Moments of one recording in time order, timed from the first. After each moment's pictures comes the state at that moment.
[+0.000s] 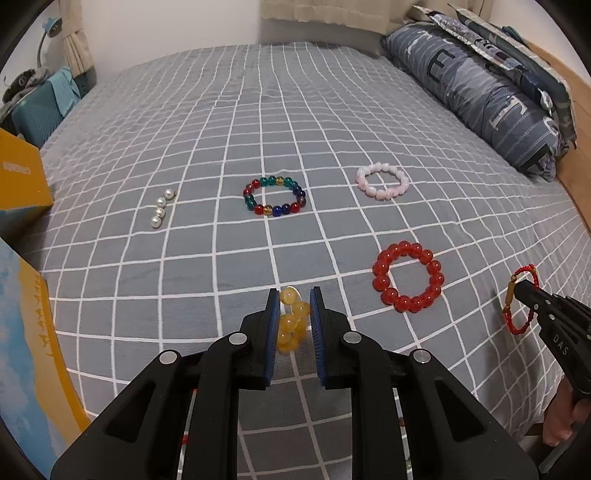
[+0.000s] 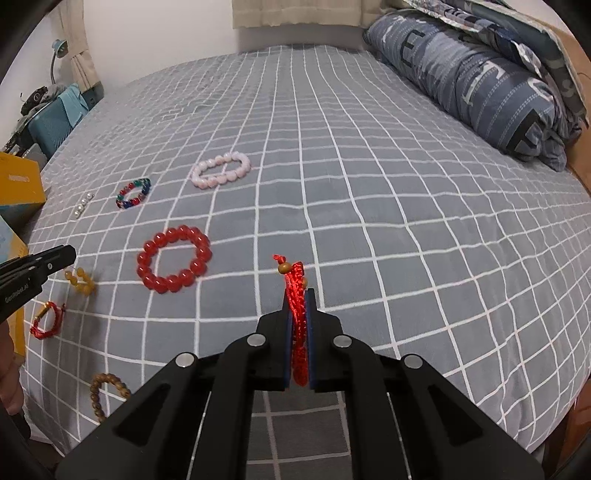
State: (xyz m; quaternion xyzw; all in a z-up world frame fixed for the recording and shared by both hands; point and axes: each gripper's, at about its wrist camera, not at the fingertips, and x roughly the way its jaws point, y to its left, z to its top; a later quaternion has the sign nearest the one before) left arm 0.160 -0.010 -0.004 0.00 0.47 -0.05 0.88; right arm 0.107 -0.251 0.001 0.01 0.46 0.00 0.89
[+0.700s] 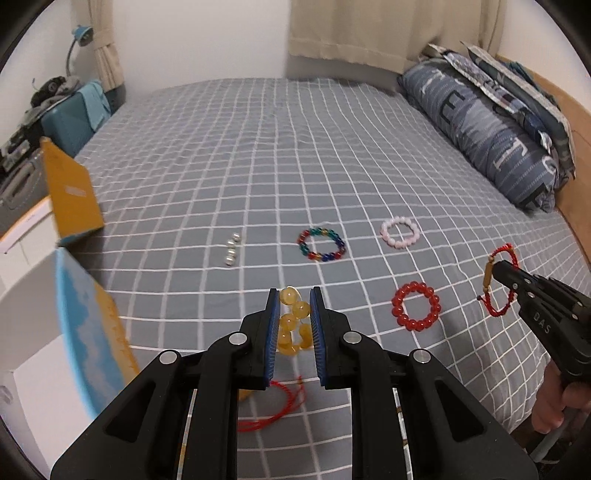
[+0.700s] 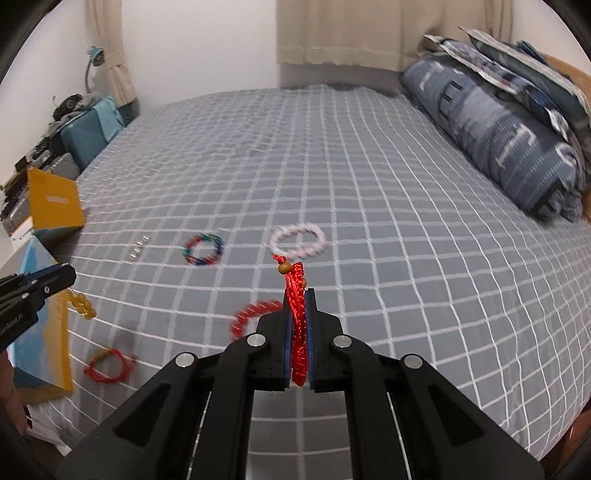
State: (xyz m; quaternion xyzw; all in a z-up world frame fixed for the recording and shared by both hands) left arm 0.128 0.049 0.082 -0.01 0.43 -0.01 0.90; right arm 0.126 -0.175 0.076 0.00 0.41 0.05 0.91
